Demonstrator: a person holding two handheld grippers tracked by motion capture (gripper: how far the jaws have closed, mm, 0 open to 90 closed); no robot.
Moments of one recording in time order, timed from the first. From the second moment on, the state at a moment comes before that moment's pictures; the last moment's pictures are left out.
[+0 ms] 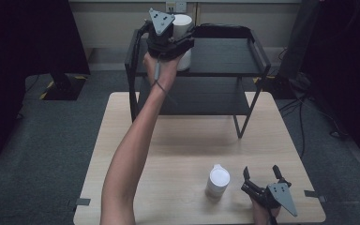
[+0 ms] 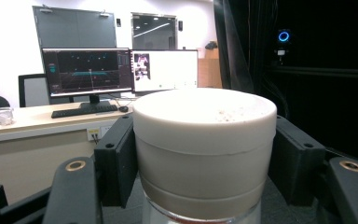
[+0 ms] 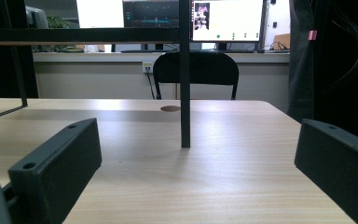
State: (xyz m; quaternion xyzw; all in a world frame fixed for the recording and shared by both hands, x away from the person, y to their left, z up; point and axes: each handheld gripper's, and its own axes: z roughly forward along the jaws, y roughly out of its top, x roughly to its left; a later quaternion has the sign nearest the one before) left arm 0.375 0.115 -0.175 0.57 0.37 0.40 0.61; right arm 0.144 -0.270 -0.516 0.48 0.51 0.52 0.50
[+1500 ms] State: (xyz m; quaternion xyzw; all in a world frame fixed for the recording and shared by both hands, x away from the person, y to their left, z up) left arm 0.369 0.112 -0.178 0.56 0.39 0.40 0.60; right arm 0.144 -0.272 -0.516 0.48 0.51 0.52 0.49
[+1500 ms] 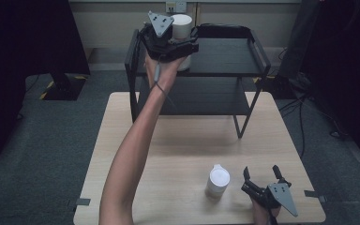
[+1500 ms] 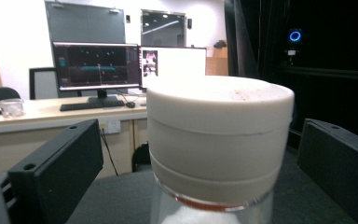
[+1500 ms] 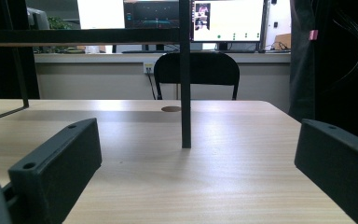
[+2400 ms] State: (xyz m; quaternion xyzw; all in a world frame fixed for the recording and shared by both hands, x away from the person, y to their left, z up) left arm 0.317 0.129 -0.187 0.56 0.38 0.40 0.61; right arm 0.144 -0.273 -0.516 0.48 0.51 0.52 0.49
